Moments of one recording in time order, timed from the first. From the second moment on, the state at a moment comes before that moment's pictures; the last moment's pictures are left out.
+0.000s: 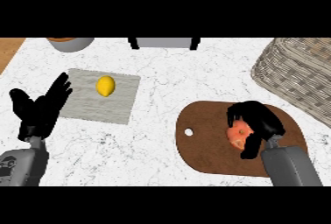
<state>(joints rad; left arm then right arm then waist) -0.22 0.27 0.13 -1.38 0.08 -0.03 0.22 -0.25 -0.17 0.05 -1.41 0.99 0.40 -0.03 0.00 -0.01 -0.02</state>
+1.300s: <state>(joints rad) -0.20 0.27 0.13 -1.39 0.07 -0.04 0.22 -0.71 0.00 0.42 -1.59 0.97 -0.33 1.01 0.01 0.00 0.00</state>
